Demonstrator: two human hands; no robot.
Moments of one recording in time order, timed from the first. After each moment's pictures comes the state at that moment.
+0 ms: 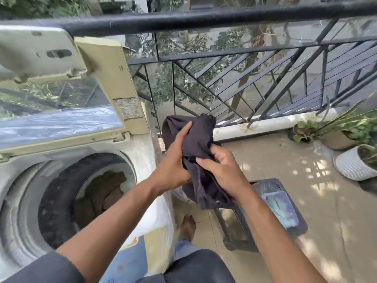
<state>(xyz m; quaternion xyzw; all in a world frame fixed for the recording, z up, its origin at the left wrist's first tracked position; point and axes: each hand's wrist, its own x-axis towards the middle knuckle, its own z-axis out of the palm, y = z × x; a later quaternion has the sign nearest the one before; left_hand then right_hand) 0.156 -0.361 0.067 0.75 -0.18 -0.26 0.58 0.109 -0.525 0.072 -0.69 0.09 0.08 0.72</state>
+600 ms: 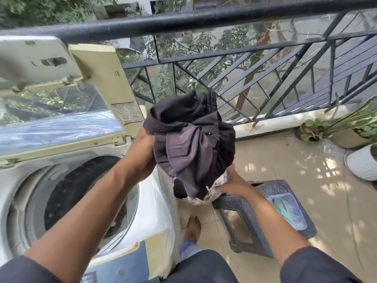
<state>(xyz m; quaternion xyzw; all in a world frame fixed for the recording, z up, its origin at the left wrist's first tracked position) 0.194 -0.347 0.111 0.59 -0.06 -0.22 0.78 0.102 -0.596 -0.059 -0.79 0.20 0.27 0.52</state>
